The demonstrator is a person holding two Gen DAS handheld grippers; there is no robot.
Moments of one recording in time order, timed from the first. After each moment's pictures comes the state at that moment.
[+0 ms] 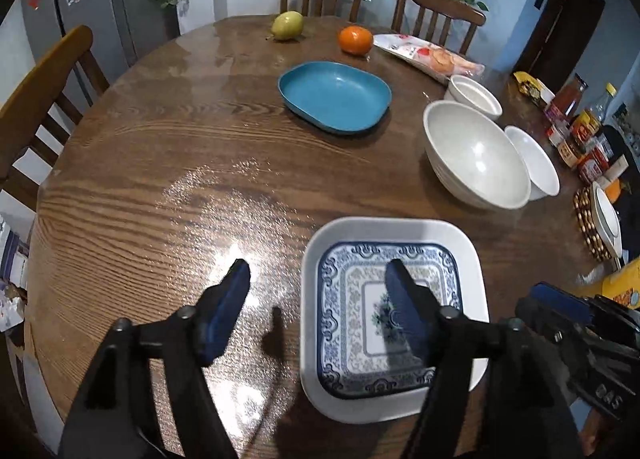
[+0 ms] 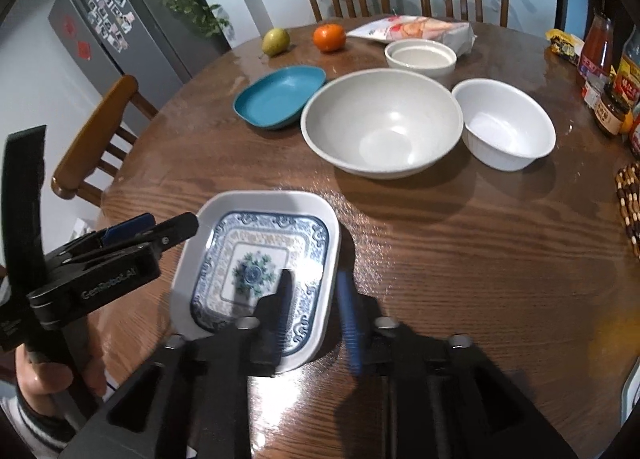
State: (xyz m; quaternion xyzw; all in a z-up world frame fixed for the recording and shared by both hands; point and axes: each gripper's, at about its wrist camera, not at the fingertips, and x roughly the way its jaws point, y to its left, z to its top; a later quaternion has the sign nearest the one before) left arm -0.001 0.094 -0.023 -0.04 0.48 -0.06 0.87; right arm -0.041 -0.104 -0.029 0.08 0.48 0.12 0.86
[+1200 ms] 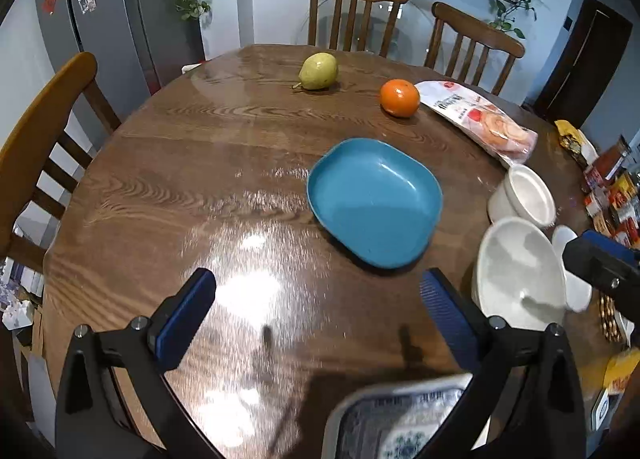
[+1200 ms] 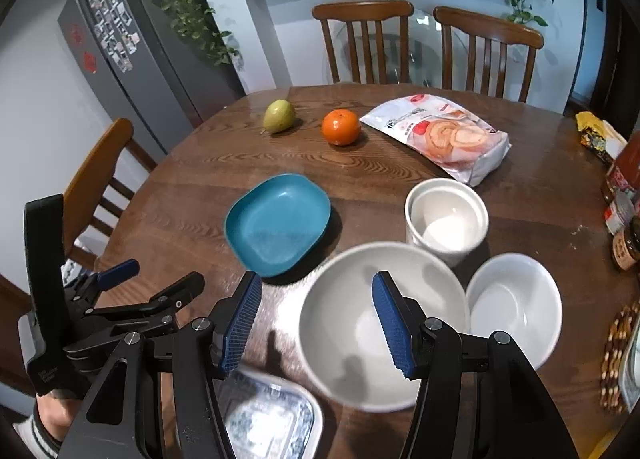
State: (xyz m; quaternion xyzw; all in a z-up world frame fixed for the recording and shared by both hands) left arm 0.116 0.106 0.003 -0.04 0.47 0.00 0.88; right arm 0.092 -0.097 0.037 0.05 0.44 0.13 0.88
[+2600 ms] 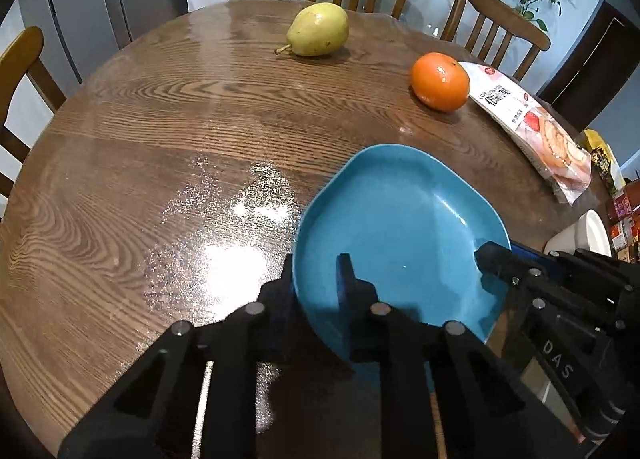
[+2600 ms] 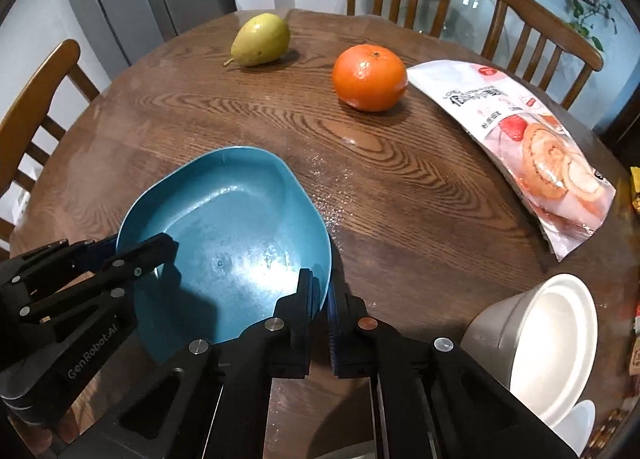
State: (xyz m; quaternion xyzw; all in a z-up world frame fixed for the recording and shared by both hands) left arm 0.212 0.109 -0.059 -0.07 0.51 -0.02 0.85; right arm 0.225 -0.034 -0.058 -0.07 0.52 0.13 0.84
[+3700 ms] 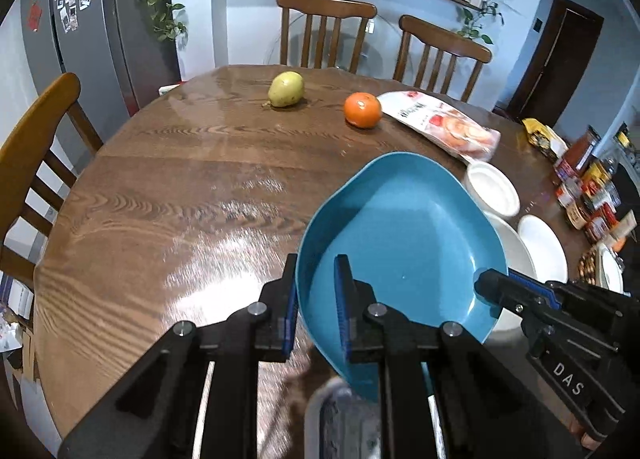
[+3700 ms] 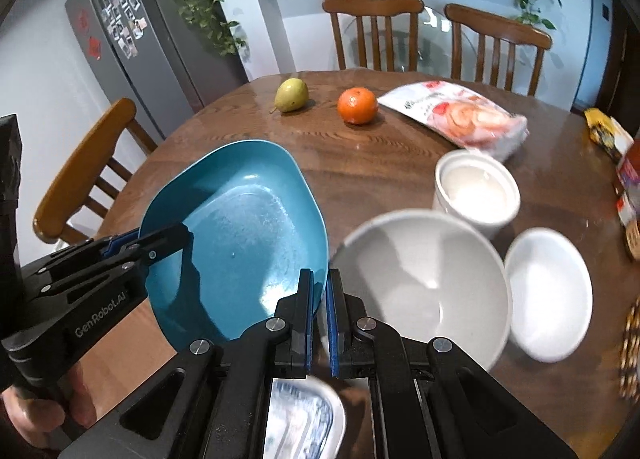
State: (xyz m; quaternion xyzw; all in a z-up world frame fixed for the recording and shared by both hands) left arm 0.079 0.096 0.016 -0.04 0.43 -0.06 0.90; right arm 0.070 -0.070 0.003 0.04 0.43 0.14 0.89
